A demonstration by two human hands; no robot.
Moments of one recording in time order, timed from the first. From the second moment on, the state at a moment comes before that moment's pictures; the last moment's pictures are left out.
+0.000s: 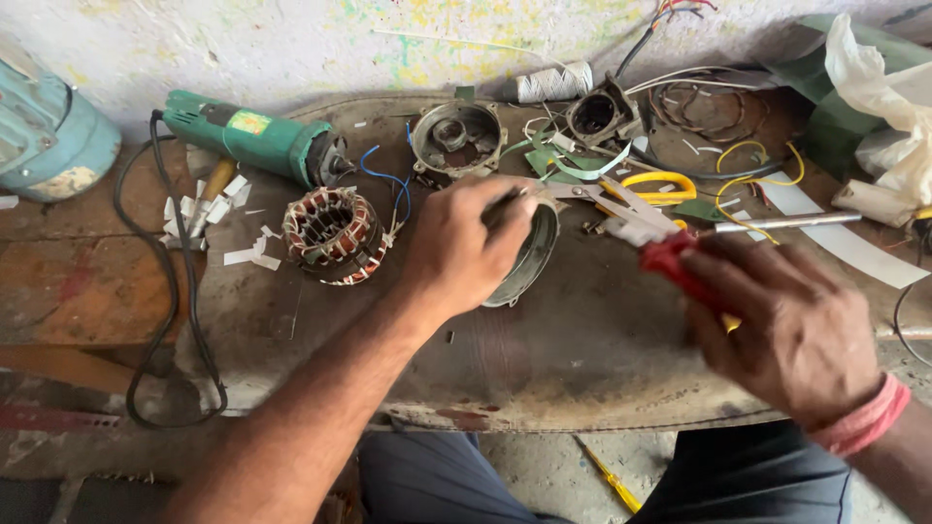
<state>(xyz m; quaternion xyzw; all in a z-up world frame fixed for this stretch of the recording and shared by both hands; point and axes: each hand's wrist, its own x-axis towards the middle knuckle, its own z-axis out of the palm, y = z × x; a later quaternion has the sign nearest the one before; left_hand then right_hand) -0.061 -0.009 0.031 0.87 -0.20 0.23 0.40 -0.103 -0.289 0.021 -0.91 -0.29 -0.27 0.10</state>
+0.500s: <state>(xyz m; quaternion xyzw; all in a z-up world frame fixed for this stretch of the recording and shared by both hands) -0.075 -0.018 0.033 0.87 -0.27 0.23 0.34 0.001 -0.218 0.024 -0.74 -0.06 0.20 0.64</state>
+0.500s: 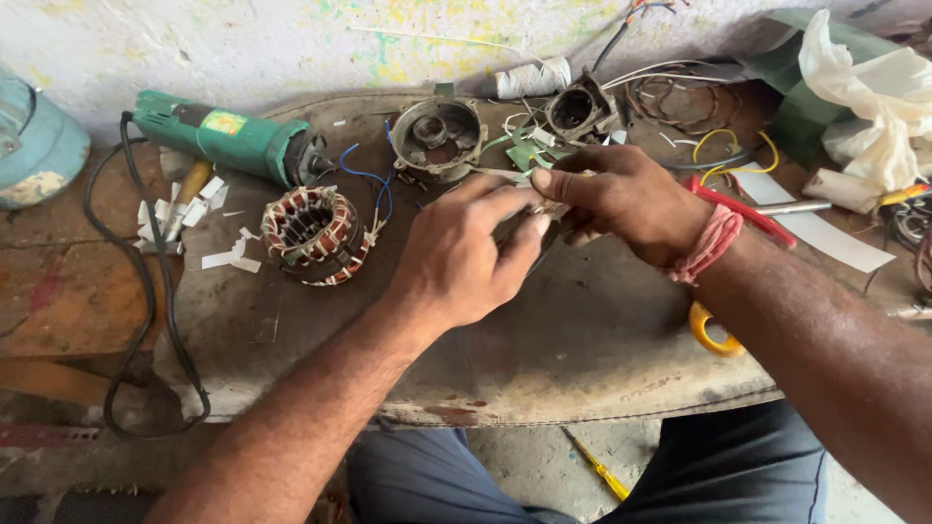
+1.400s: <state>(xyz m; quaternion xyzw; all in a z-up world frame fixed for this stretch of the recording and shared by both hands) 0.017 -0.065 0.046 0.96 -0.15 -0.07 0.21 0.002 -0.379 -0.022 -0.96 -0.26 -0.03 0.04</state>
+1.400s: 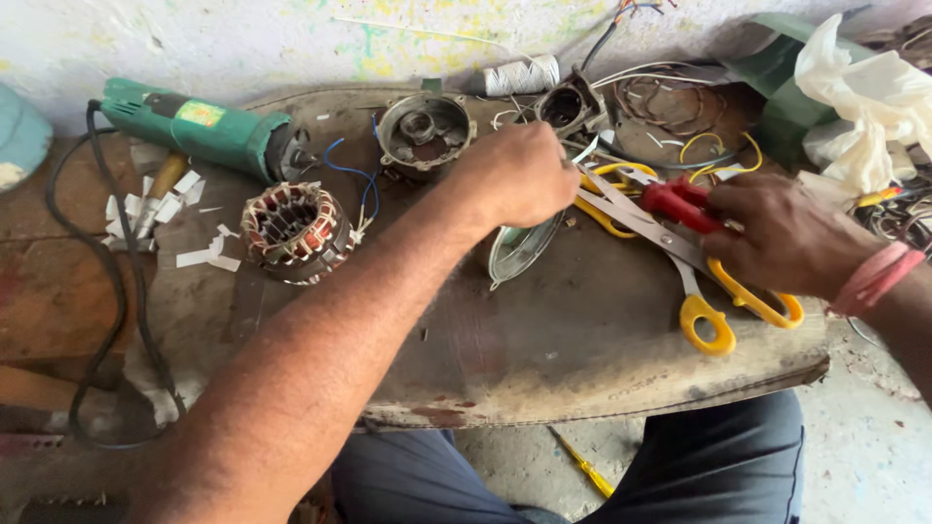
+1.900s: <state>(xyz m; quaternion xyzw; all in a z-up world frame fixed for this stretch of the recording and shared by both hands) 0.068 -0.093 0.043 0.97 -0.21 -0.12 0.09 -0.083 -0.328 -0.002 -0.93 -0.20 0.06 0.31</state>
